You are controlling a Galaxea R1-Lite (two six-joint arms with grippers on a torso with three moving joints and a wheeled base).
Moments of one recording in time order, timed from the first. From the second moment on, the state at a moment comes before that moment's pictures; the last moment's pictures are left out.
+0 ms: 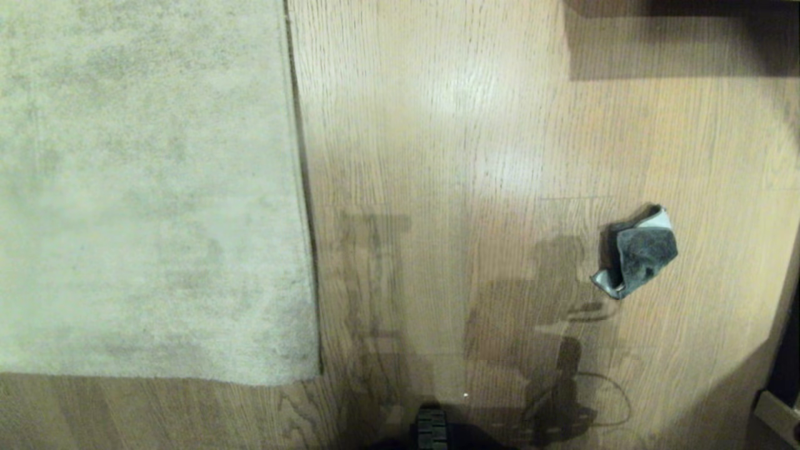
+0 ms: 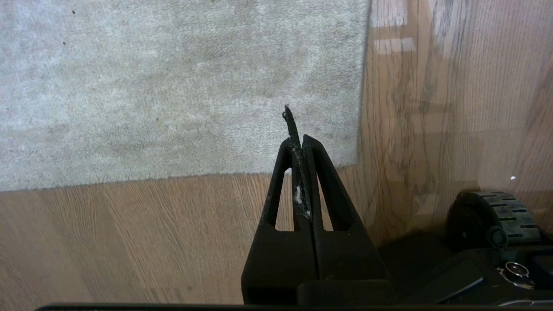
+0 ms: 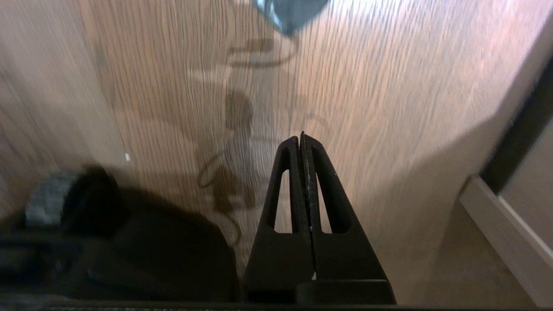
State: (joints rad) left arm -0.01 0.00 0.00 0.00 -0.02 0.05; right arm -0.06 0.41 0.00 -0.22 0.04 -0.08
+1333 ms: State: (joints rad) left arm -0.01 0.00 0.00 0.00 -0.02 0.05; right arm -0.06 0.27 0.00 -0.01 0.01 -0.01
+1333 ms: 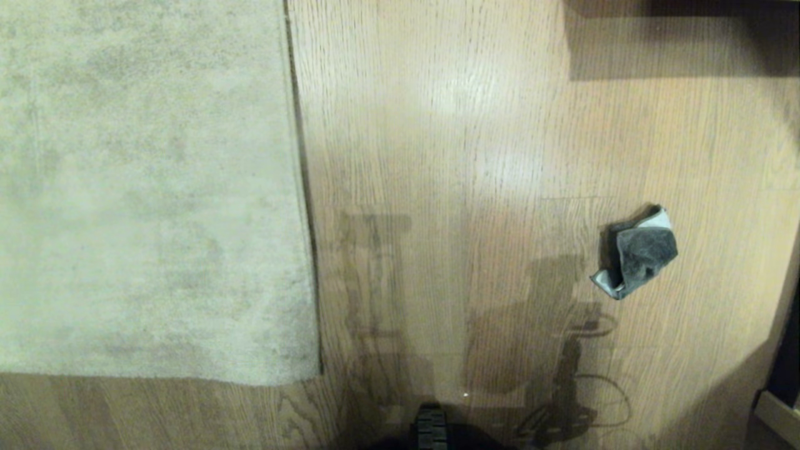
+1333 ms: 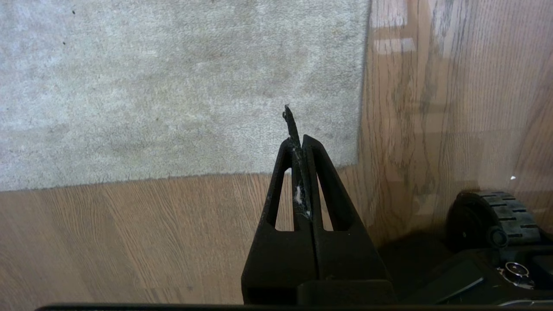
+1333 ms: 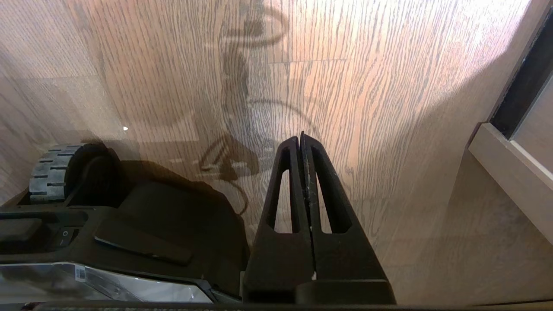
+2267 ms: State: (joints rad) left arm -0.01 0.00 0.00 0.00 -0.02 0.05; right arm 0.01 0.05 0.00 -0.01 0.01 0.00
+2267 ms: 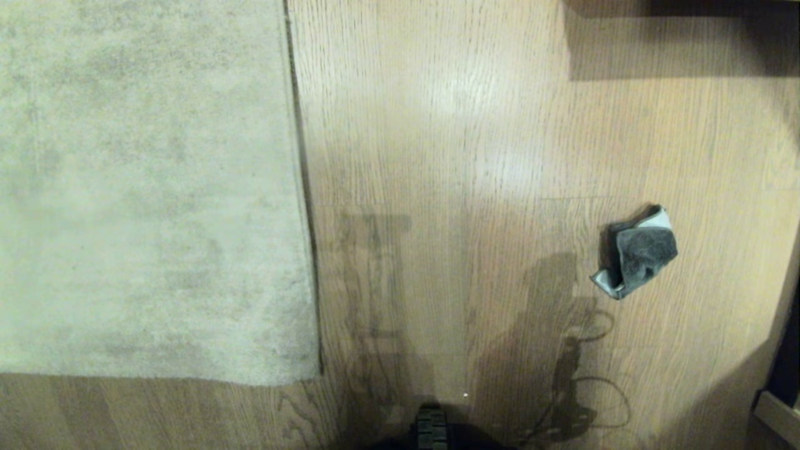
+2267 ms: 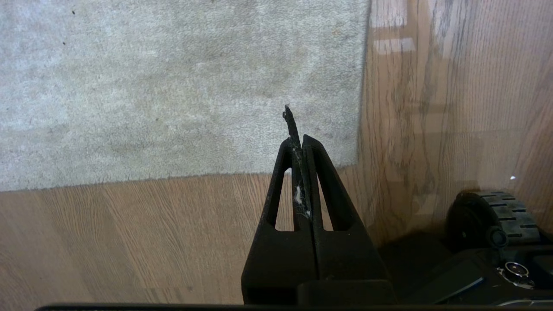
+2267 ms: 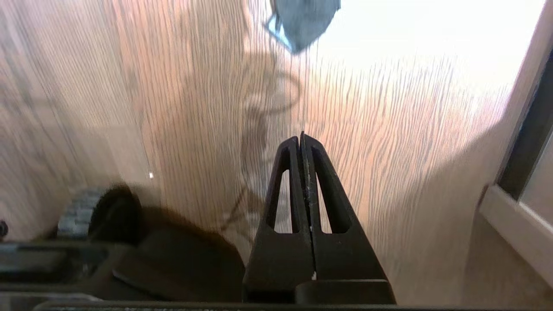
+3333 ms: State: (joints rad) left arm -0.01 0.00 0.00 0.00 -0.02 0.05; right arm 0.01 0.00 0.00 -0.01 0.01 0.00
